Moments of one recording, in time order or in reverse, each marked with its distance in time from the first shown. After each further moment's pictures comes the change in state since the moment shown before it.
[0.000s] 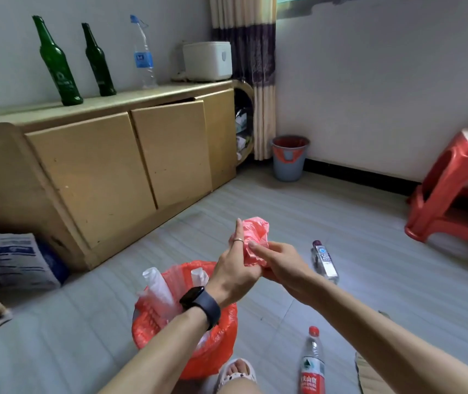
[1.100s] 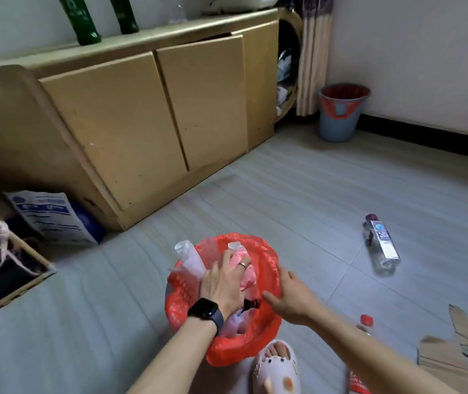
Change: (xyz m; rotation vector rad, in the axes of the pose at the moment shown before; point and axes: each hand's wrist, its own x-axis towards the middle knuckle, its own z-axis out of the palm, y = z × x) left_hand -0.001 -0.190 0.002 0.862 -0.025 -0.137; right_hand 0.081 0.155 0.048 -0.991 -0.136 0.125
